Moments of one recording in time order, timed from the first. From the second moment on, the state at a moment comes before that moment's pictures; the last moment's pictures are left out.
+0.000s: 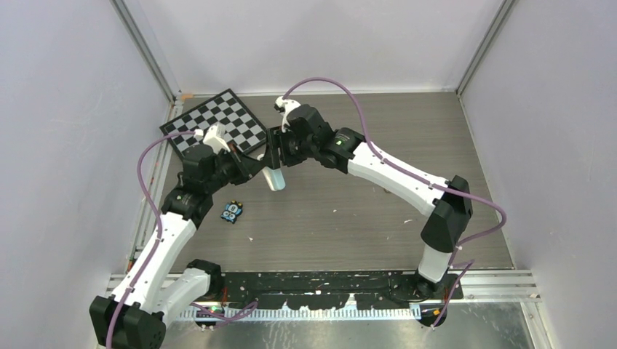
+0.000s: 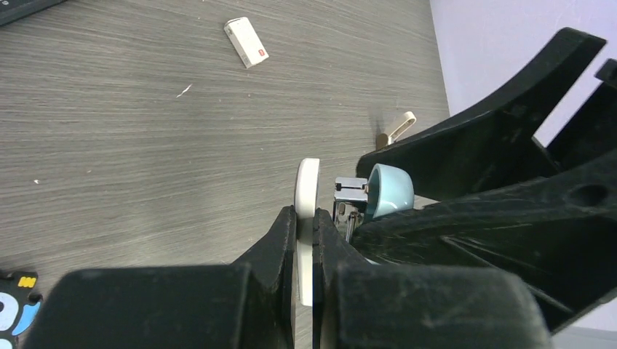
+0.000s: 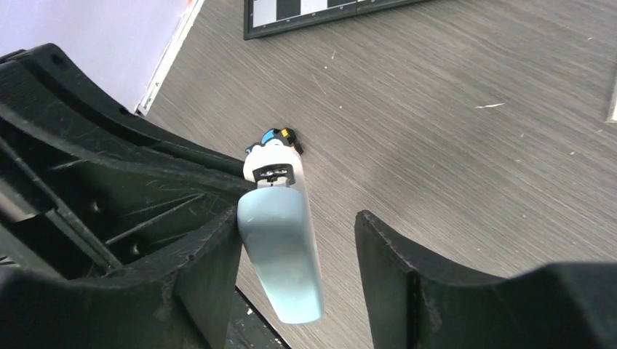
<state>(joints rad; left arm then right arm) -0.27 0.90 0.80 -0.26 0.29 -0.67 0.90 1.76 1.72 -0.51 -0.06 0.48</state>
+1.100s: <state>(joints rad) -0.19 0.95 0.81 -0.34 0.22 -0.87 0.87 1.51 1.37 -0.30 -0.11 0.45</state>
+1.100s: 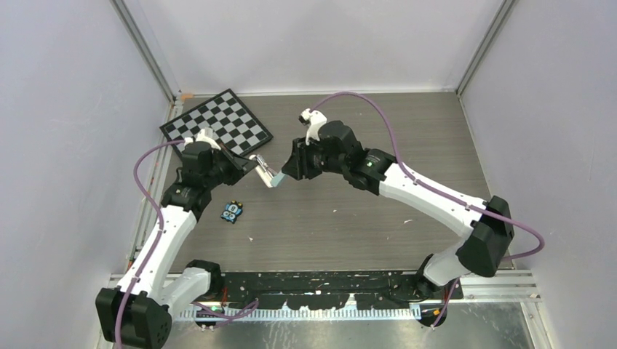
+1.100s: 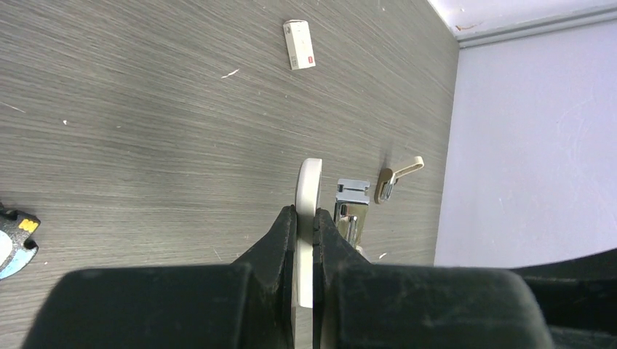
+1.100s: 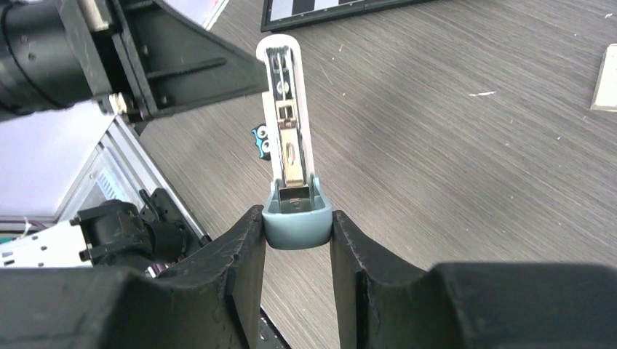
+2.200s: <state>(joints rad) -0.14 0.99 0.75 -0.11 0.29 -0.89 0.86 1.22 1.14 -0.31 -0.06 0.48</state>
